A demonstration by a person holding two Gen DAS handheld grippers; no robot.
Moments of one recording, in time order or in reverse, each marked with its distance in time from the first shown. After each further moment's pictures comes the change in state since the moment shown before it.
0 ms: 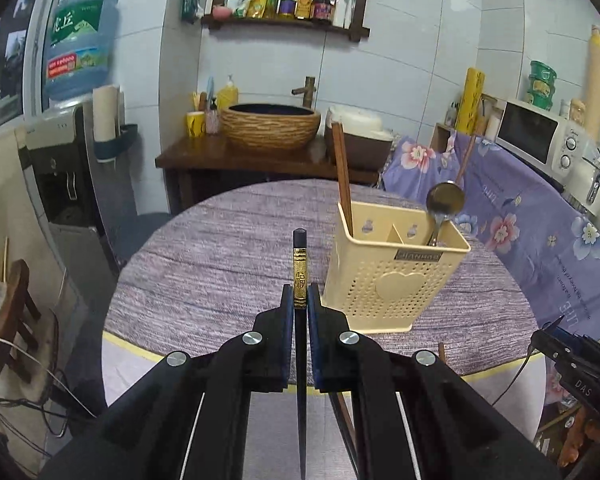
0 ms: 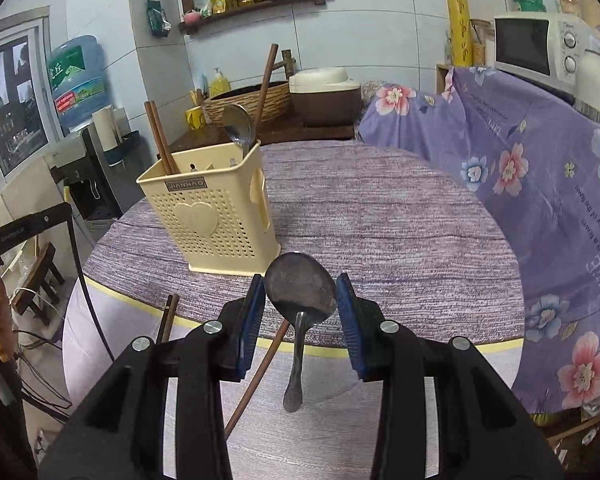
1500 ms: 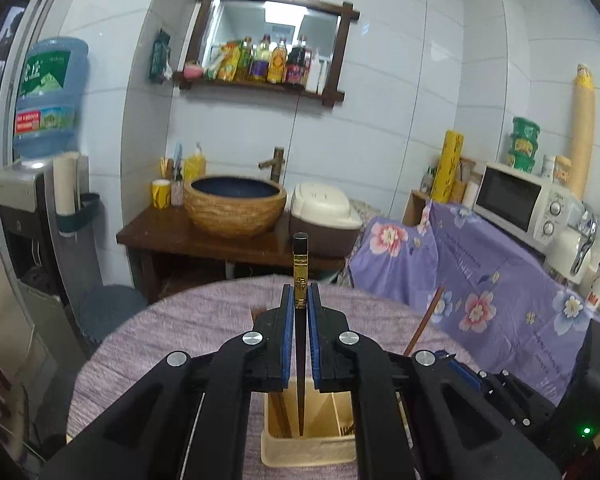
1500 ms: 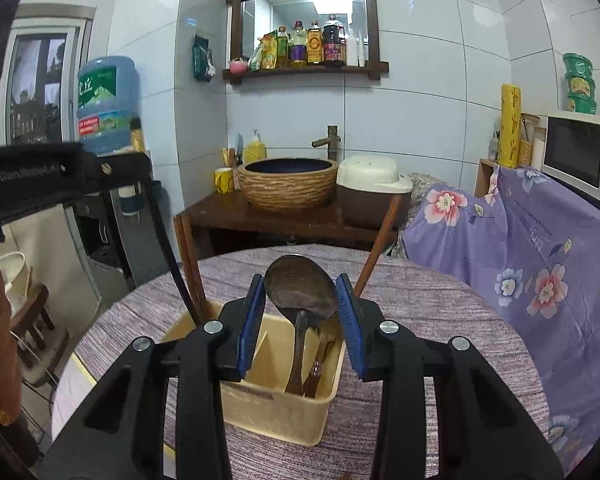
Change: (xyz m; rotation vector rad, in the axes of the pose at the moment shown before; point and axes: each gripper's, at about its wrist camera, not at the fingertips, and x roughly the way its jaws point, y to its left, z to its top) left arm 0.033 -0.049 0.106 -0.015 -0.189 -0.097; right arm 0.066 0.086 0.115 -0.168 -0.245 0.032
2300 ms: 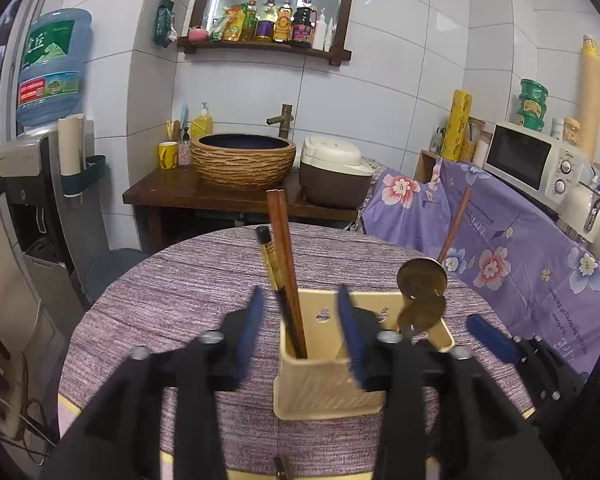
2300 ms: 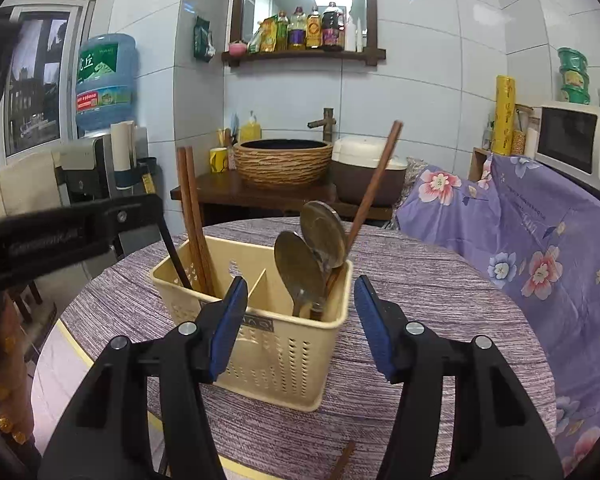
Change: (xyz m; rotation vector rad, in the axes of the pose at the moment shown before) left arm 0.001 0.015 -0.059 0.012 0.088 0.035; right arm -0.008 0.005 -0.053 -0.014 0.022 -0.042
